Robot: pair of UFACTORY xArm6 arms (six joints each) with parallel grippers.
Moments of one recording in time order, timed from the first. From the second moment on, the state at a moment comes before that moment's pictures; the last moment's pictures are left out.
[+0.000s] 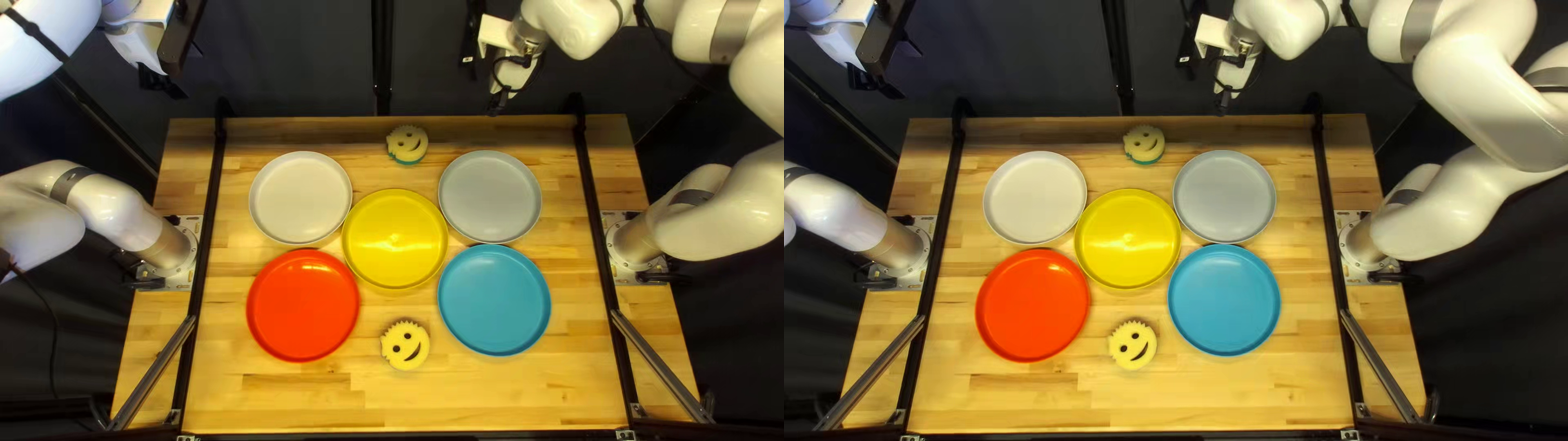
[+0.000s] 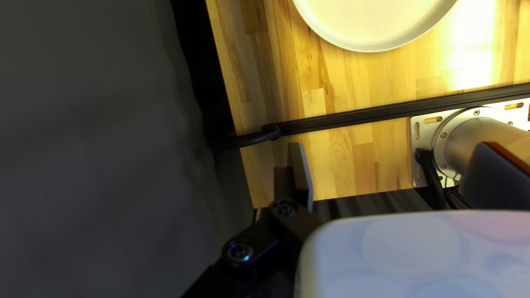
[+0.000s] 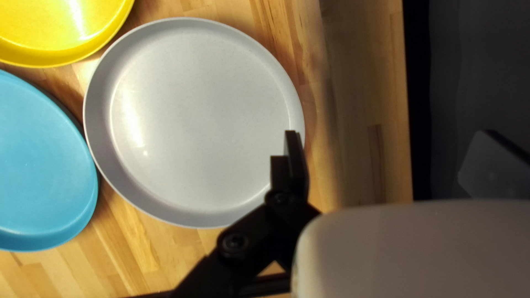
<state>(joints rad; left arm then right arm) 1.14 -0.85 -0.76 -0.15 1.51 1.37 -0.66 -0.03 -0.94 0.11 0.85 -0.52</state>
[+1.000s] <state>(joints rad) 1.14 -0.85 -0.76 -0.15 1.51 1.37 -0.58 0.51 -1.35 0.21 0.79 -0.66</state>
